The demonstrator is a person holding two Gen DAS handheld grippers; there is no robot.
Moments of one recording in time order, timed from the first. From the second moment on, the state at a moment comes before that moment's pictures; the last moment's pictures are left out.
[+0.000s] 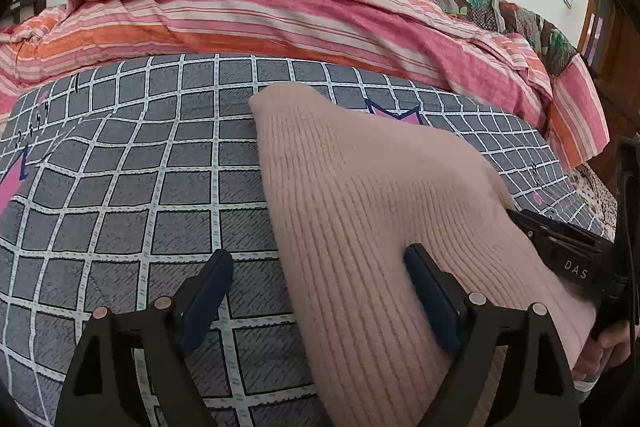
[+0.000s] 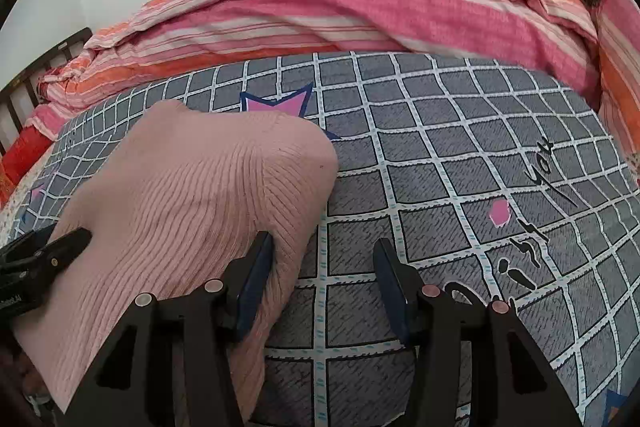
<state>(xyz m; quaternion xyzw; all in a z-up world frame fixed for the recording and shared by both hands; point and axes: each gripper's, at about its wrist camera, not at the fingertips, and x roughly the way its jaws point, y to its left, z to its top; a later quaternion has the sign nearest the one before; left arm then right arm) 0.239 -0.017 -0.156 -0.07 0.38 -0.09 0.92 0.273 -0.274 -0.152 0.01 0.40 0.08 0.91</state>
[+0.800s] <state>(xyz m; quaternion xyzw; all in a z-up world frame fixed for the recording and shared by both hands) 0.230 -0.018 -0.156 -0.07 0.36 -0.08 0.92 0.263 -0.268 -0.146 0.00 0.37 0.06 0.93</state>
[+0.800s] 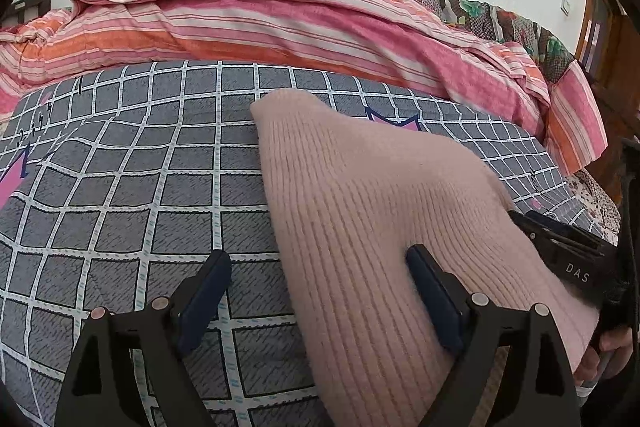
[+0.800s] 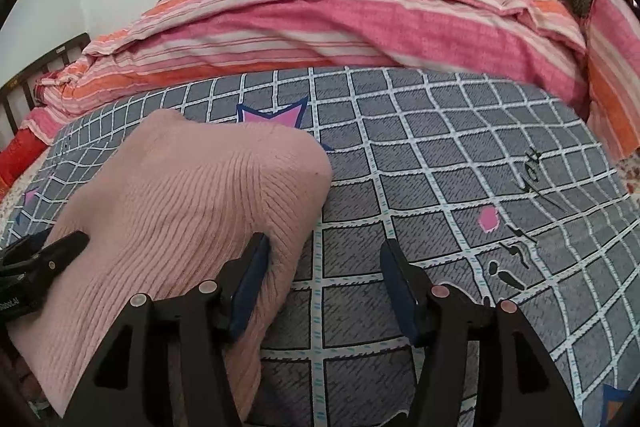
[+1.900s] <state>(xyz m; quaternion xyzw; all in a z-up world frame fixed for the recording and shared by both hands) 0.271 0.007 -0.149 -0.11 0.39 -0.07 0.91 0.275 -0.245 -0.130 0.01 0.39 0.12 0.91</state>
